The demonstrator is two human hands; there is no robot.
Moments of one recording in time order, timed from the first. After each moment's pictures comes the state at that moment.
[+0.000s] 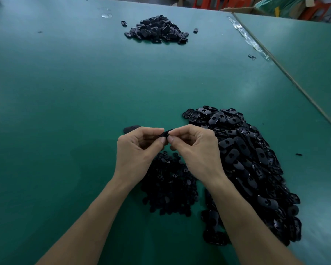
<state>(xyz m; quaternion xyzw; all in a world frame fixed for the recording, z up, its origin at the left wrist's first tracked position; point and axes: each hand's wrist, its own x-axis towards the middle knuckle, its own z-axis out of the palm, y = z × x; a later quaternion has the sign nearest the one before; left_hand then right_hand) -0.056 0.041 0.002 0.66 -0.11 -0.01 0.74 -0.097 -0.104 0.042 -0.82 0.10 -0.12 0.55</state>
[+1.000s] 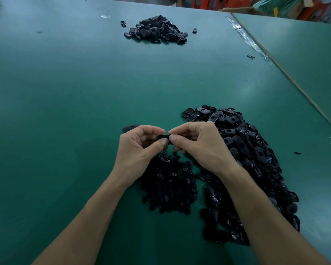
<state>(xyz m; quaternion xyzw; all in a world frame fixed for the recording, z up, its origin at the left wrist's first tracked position) -0.054 0.045 0.005 0.64 -0.13 -0.07 0.76 -0.089 -0.128 0.053 -0.83 0.03 -0.01 0.56</state>
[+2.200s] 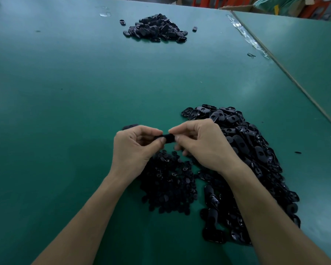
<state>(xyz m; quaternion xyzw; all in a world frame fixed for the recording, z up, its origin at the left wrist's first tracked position) -0.051 0.045 0.007 0.73 -0.10 -0.01 0.68 -0.087 -0.130 0.057 -0.87 0.04 0.00 0.49</state>
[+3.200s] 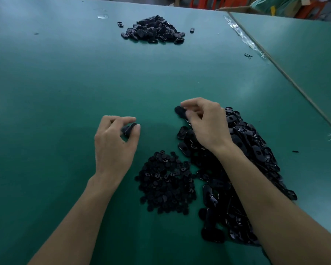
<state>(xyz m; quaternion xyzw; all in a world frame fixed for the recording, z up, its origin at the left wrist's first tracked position) -0.035 0.065 0.000 0.87 -0.09 0.21 0.44 -0.052 -0.146 0.056 -0.90 0.08 -0.16 0.40</state>
